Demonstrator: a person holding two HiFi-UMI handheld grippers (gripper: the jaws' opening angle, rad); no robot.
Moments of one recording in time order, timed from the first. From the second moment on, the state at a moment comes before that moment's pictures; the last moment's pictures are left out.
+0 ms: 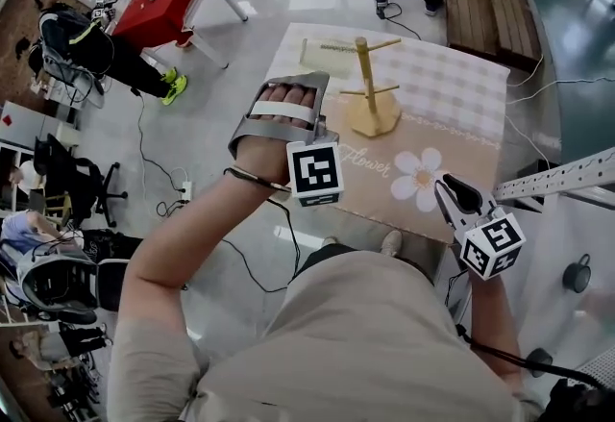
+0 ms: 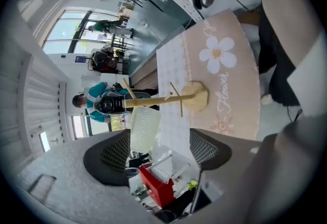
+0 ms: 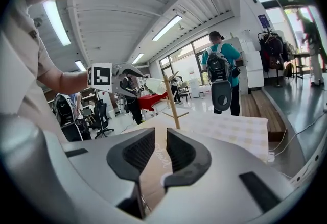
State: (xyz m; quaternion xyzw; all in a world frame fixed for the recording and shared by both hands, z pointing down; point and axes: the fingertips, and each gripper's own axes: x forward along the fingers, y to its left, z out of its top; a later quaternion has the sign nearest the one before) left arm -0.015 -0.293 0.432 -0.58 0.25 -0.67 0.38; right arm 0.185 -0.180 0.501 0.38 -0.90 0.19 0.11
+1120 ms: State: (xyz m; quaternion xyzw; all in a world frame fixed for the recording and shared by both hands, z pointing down) left arm -0.123 -0.040 0.460 -0.94 0.22 -0.19 -0.18; right arm -0.004 -0.052 0.471 0.40 -0.89 0.15 0.14
